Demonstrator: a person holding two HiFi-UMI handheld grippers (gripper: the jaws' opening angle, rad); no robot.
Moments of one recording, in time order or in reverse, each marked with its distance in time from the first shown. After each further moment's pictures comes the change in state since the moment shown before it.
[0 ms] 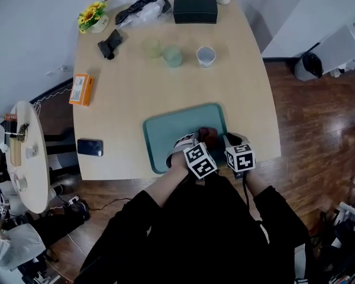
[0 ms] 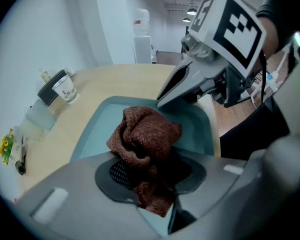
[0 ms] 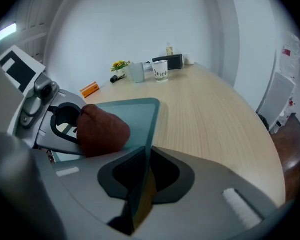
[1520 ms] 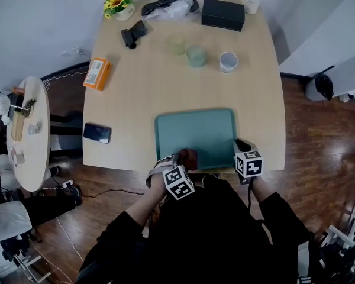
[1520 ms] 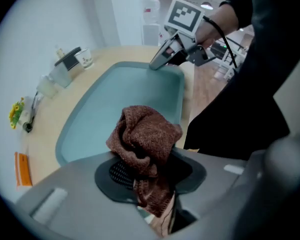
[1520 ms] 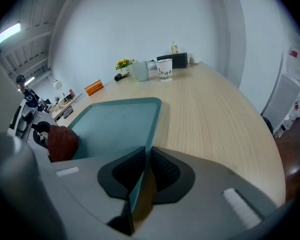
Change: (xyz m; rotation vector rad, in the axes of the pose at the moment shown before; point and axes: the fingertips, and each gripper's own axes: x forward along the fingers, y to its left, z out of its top) left arm -0.052 -0.046 -0.129 -0.119 0.133 -0.001; right arm 0.001 0.001 -0.003 -0.035 0.019 0.035
